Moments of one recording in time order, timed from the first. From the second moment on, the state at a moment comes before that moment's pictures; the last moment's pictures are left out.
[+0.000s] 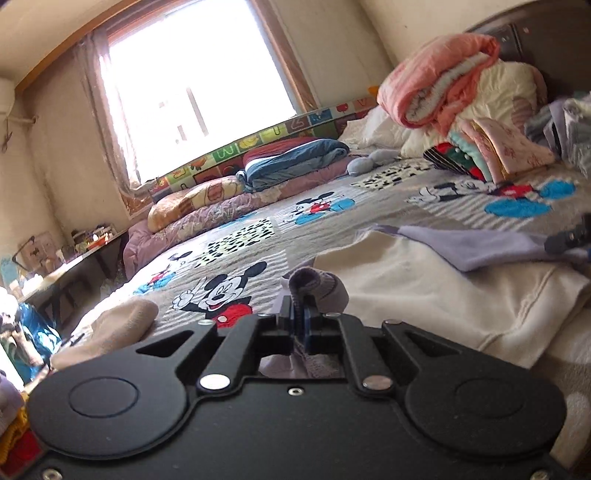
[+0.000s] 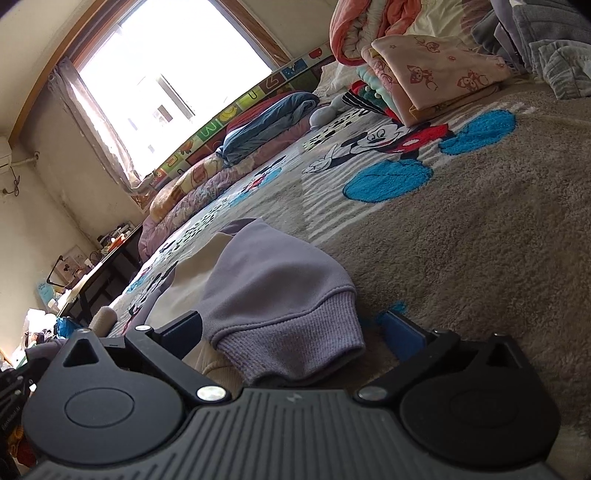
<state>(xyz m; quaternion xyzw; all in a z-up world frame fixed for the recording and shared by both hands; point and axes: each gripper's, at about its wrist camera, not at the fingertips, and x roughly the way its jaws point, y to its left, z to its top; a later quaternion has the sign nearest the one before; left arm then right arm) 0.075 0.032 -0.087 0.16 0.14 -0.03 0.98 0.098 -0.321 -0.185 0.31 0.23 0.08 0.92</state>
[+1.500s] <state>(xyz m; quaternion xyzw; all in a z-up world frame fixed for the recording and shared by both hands) 0.133 0.350 -0.148 -0.50 0.20 0.13 0.84 0.097 -0.301 -0.193 0.27 0.20 0.05 0.94</state>
